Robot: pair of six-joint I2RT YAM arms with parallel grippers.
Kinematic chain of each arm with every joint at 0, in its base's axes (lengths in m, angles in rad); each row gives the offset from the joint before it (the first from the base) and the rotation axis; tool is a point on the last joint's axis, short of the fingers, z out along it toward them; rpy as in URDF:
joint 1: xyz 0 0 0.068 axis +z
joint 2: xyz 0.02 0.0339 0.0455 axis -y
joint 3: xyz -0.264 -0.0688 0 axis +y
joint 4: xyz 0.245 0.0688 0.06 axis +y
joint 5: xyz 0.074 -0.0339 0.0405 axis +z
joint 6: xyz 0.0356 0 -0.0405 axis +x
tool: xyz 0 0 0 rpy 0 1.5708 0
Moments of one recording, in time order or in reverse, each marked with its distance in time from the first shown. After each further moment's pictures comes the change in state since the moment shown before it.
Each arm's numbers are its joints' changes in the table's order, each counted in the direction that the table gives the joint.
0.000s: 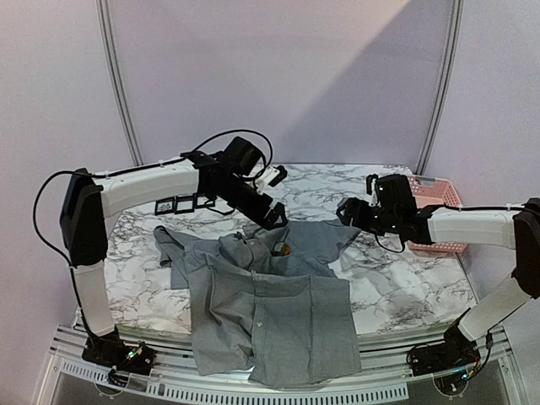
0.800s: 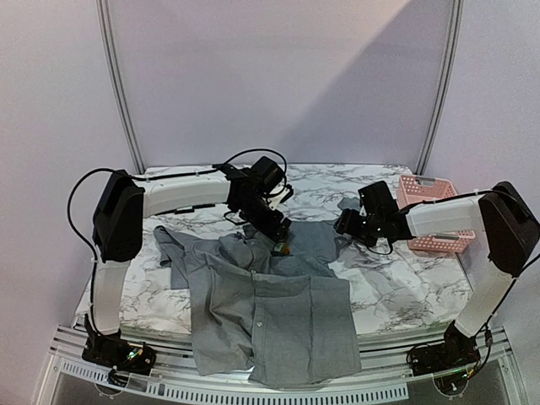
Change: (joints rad) left arm -0.041 -0.237 -0.148 0.082 0.252 -0.035; right arm -0.011 -0.215 -0.087 0.080 -0.027 0.155
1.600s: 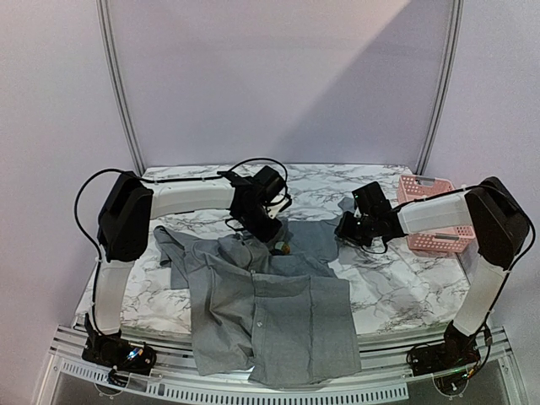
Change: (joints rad) left arm -0.002 -0.040 0.026 0.000 0.037 0.015; right arm 0.000 -0.090 -0.057 0.010 0.038 0.014
